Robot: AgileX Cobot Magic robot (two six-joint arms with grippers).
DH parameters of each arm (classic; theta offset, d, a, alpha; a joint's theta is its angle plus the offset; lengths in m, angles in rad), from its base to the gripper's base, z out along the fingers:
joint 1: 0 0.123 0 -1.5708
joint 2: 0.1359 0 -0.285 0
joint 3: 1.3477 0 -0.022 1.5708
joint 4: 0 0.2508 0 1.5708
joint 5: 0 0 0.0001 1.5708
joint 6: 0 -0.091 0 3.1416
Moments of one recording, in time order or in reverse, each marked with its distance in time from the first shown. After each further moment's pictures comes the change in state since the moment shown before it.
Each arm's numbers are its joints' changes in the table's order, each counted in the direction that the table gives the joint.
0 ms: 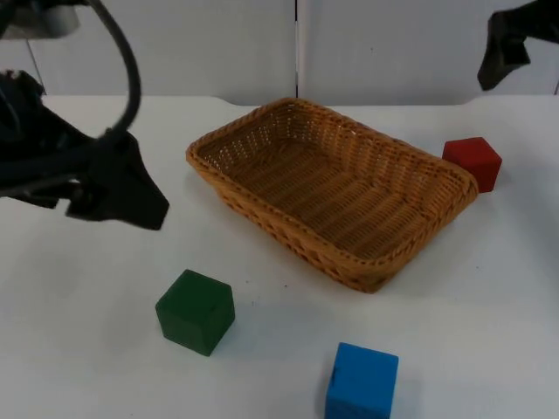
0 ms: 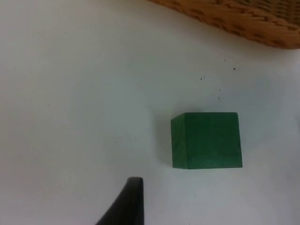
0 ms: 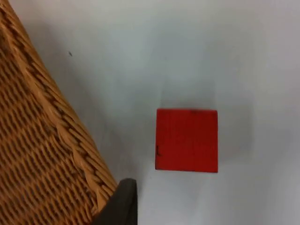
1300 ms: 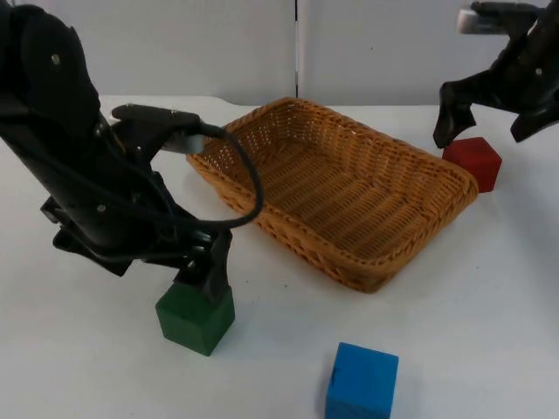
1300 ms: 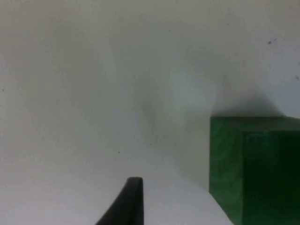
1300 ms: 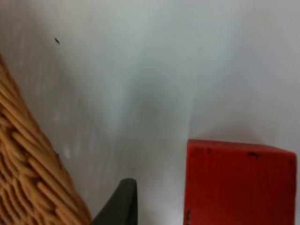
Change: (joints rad) right arm 0.013 0.288 -0.196 0.072 -0.001 0.051; left arm -0.159 0.461 -0.191 0.319 0.078 0.380
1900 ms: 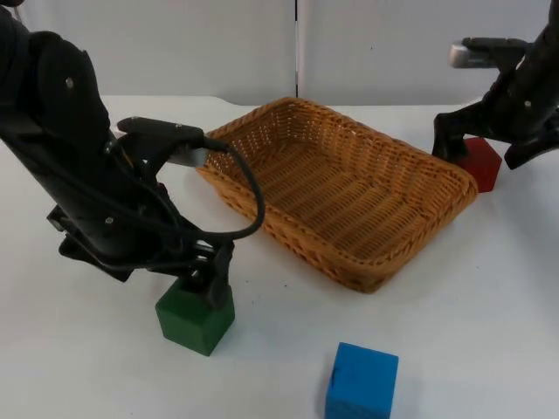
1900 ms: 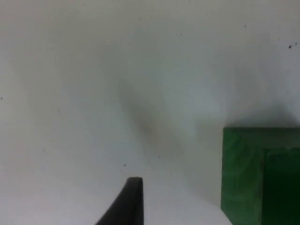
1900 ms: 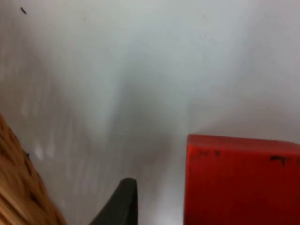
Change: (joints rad) right arm 0.000 0.063 -0.001 0.000 0.033 0.000; left arm 0.000 0.040 0.000 0.009 0.053 0.004
